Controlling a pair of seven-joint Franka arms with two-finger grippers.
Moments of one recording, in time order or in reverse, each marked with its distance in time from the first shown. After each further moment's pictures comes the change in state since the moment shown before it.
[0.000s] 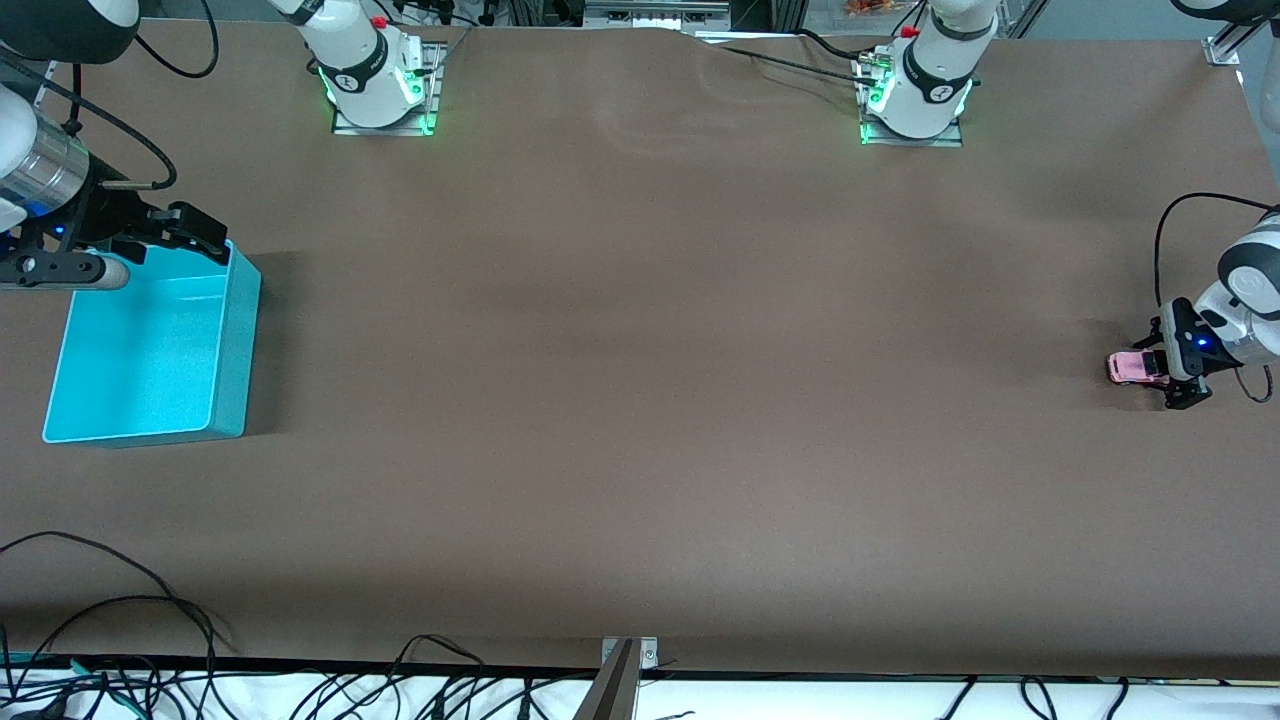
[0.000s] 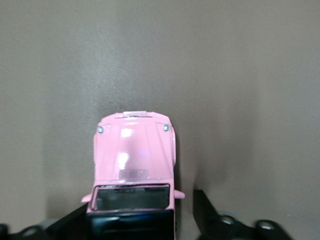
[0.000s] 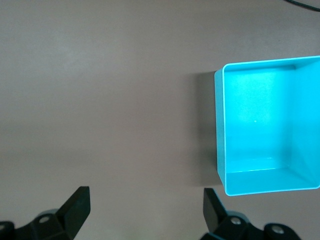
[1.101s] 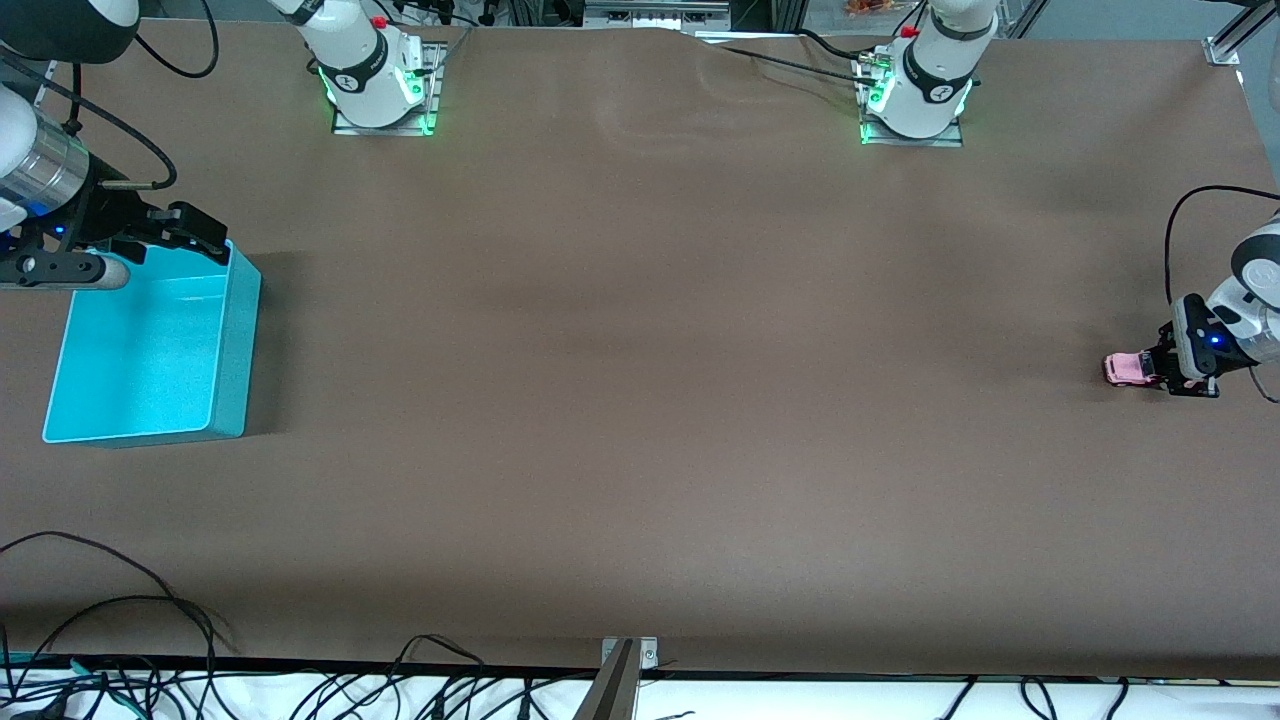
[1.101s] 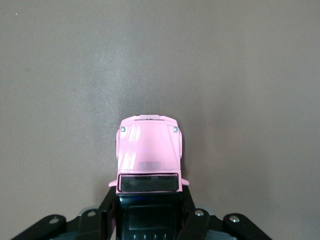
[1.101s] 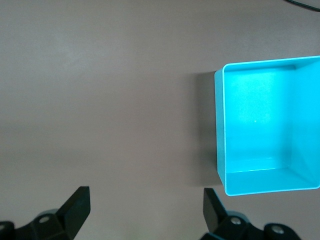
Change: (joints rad) left arm -0.009 -0.059 -0.011 -0.011 0.000 -0.029 -0.002; right arm 0.000 0.000 0.000 0.000 0.000 0.000 0.000
